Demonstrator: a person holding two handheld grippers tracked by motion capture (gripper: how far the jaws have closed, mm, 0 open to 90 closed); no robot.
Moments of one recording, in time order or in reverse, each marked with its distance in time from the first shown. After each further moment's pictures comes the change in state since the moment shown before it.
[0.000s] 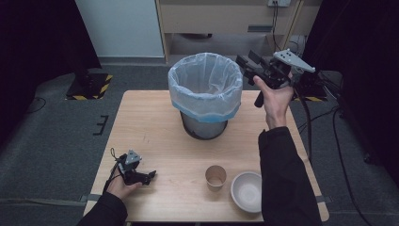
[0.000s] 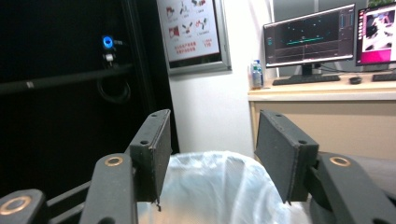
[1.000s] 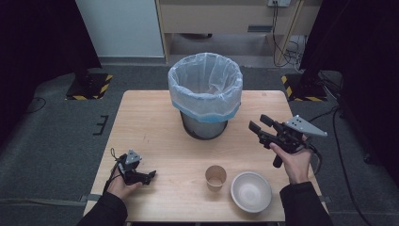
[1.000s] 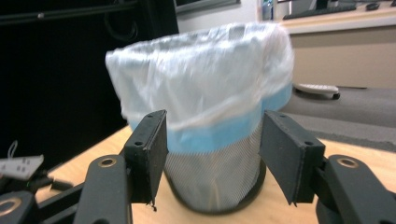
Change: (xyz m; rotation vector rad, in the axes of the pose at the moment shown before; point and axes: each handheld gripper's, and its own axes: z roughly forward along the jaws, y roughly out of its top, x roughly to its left) left arm 0.000 0.000 0.000 0.003 0.004 -0.002; right arm -0.003 -0.116 -0.118 0.214 0.040 0.026
